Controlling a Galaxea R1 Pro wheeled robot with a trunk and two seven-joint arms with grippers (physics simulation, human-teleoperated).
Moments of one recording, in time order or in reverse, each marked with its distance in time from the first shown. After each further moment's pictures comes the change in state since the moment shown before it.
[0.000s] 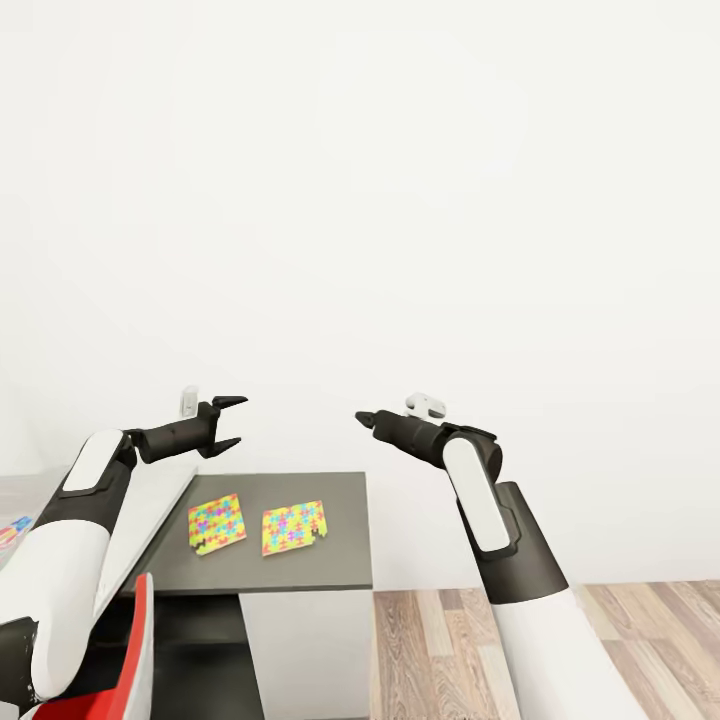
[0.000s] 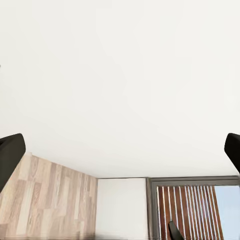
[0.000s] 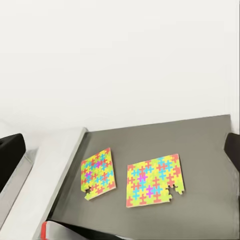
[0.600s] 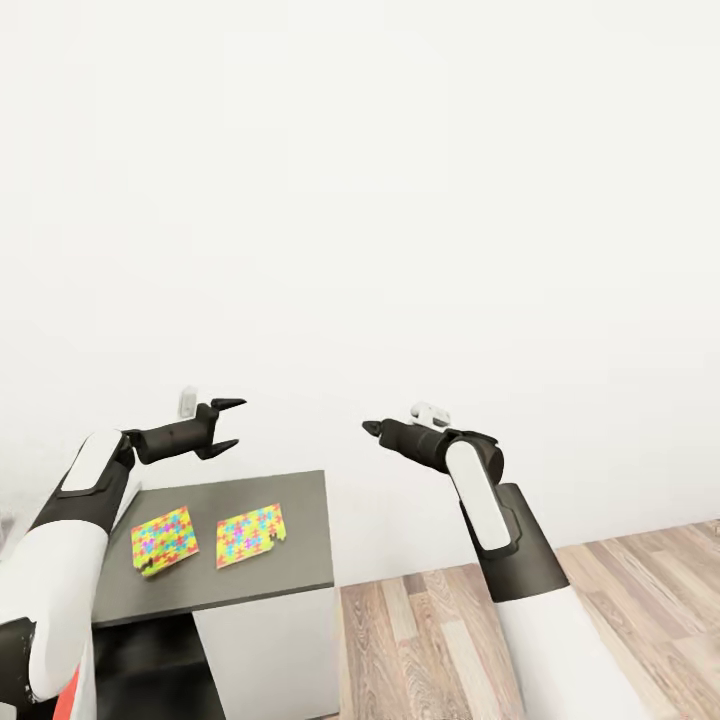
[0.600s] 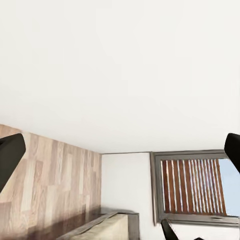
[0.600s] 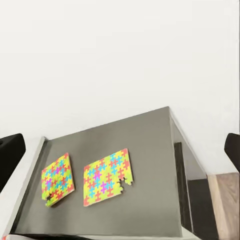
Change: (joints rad) left arm 0.001 0.006 -0.001 0.001 -0.020 -0.002 0.002; right arm 0.000 -0.017 -0.017 0.057 0.000 0.003 -0.001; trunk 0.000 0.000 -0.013
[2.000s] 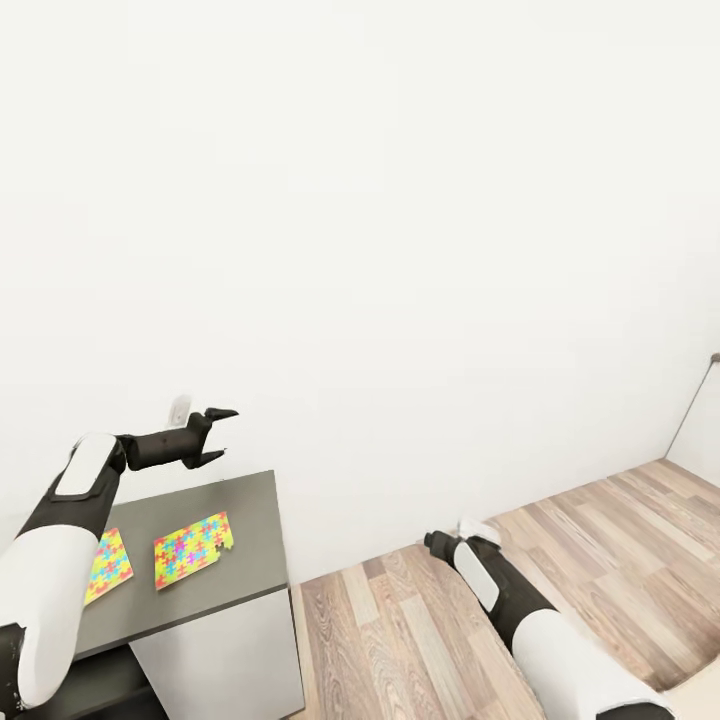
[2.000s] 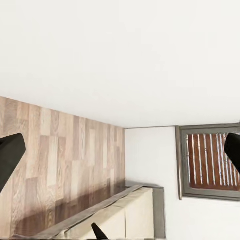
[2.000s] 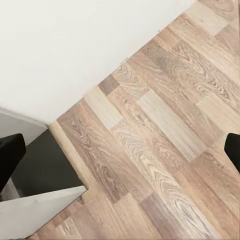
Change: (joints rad) left arm 0.014 0.026 0.002 0.001 -0.097 -0.007 0.001; right arm 0.012 -0.101 -0.020 0.855 0.135 -0.521 0.001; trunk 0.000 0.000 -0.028
